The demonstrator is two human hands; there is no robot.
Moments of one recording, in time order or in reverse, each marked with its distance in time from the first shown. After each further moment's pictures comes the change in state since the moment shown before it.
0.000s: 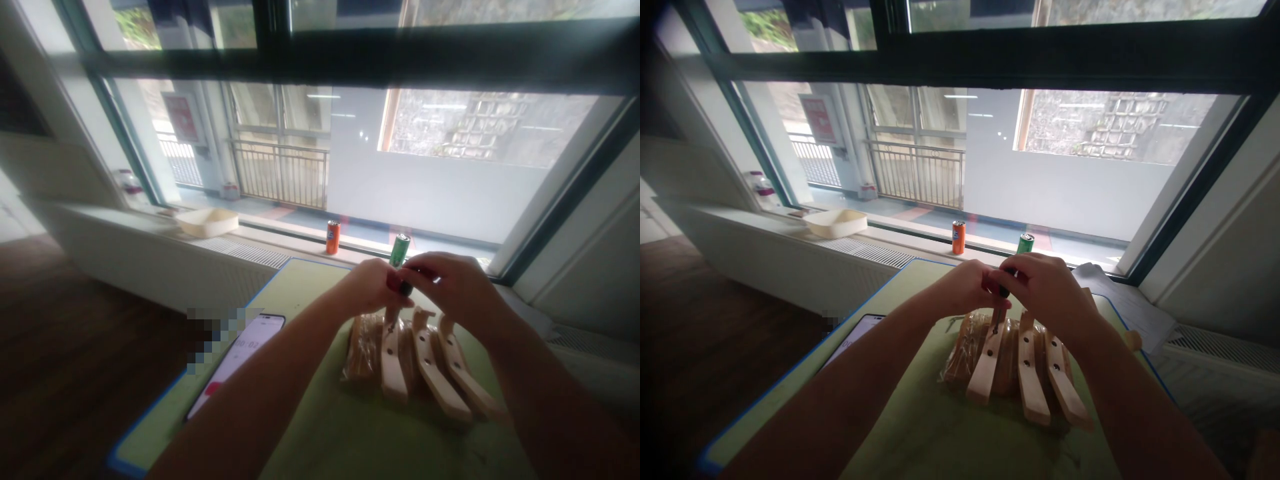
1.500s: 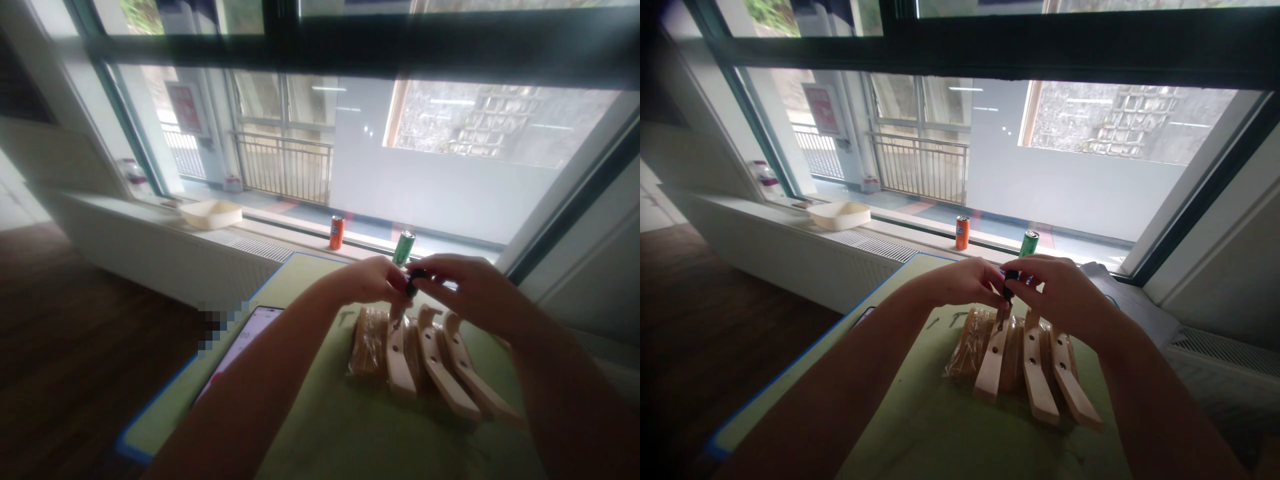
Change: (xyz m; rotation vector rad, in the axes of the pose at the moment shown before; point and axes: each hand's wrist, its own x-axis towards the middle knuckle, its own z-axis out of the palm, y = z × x) left_hand 0.001 -0.013 -0.012 -0.236 -0.266 -0.015; right_hand -0.003 0.000 -0.010 0.084 -0.164 -0.038
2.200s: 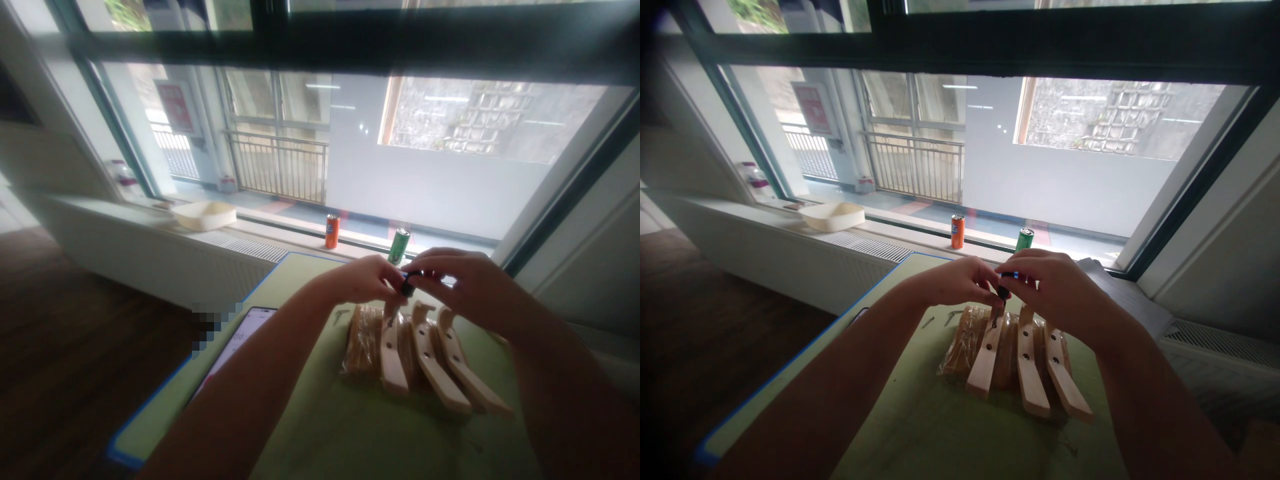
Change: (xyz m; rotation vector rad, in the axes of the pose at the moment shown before) left_hand 0.001 0.001 -0.001 0.056 -0.031 0.067; right_hand -0.002 -0.004 -0.008 -0.067 0.012 -0.099
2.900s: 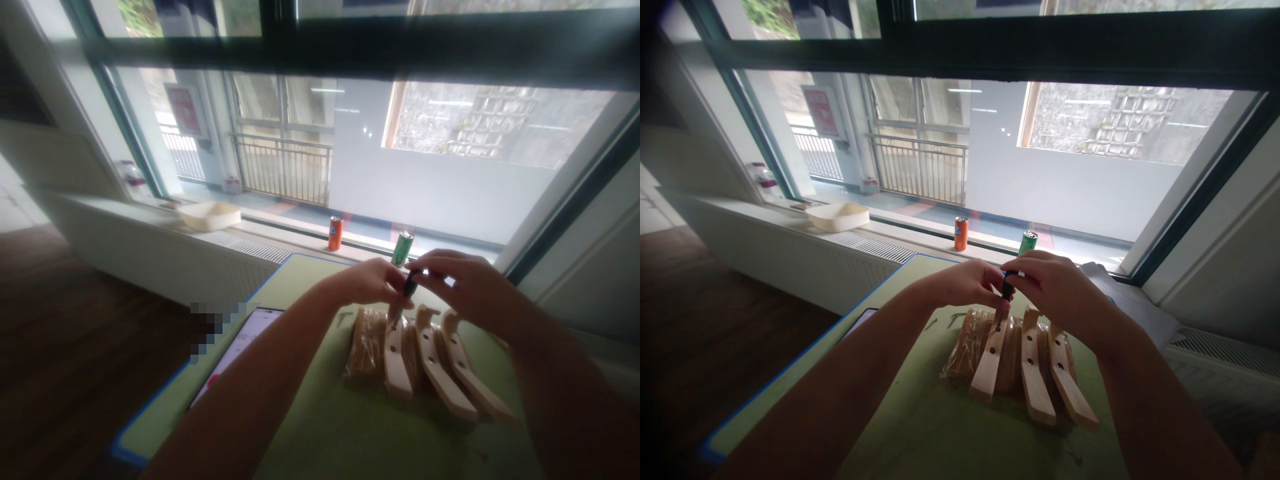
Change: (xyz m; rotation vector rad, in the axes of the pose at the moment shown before) left_hand 0.006 -0.013 0.005 -0.119 0.048 -0.032; right_hand 0.002 0.010 0.006 -0.064 0.016 -0.029
